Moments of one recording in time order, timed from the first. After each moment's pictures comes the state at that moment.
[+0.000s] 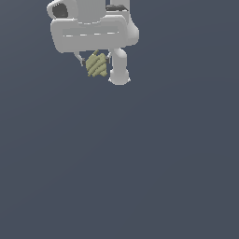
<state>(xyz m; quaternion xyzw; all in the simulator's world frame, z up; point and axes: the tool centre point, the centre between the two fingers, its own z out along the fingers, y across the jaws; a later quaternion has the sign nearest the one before) -0.086 -0.076 0.418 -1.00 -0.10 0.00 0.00</state>
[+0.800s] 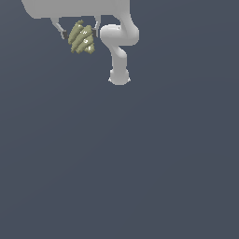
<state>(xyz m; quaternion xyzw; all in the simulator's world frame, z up) -0.076 -0.104 0.495 -1.00 -0.10 0.00 0.00</state>
